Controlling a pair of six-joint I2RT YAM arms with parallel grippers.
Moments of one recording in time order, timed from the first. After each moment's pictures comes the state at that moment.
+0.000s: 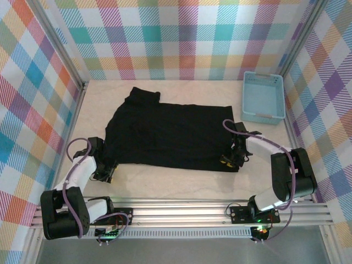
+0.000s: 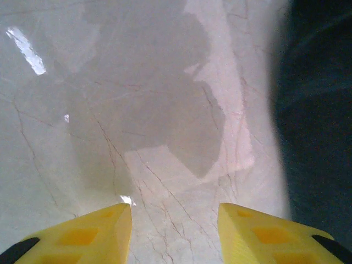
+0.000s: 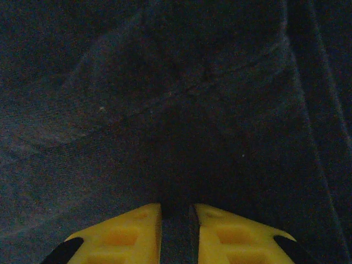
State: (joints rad) left arm 0.15 1.14 0.56 -0.83 0.11 -1.10; right arm 0.25 1.50 0.76 -0.70 -0.23 0.71
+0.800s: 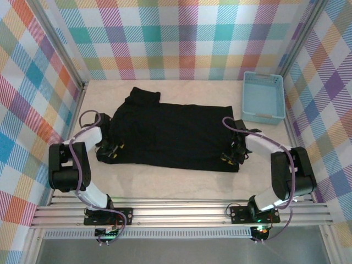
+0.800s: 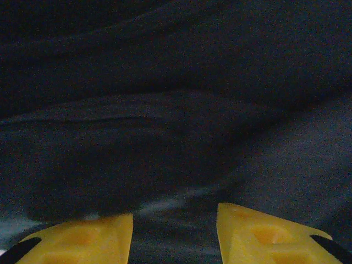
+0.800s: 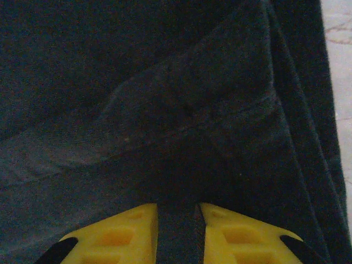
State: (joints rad) left arm 0.08 1.62 0.90 -0.69 0.11 -0.90; right arm 0.25 1.52 0.80 -0.72 -0.19 0.70
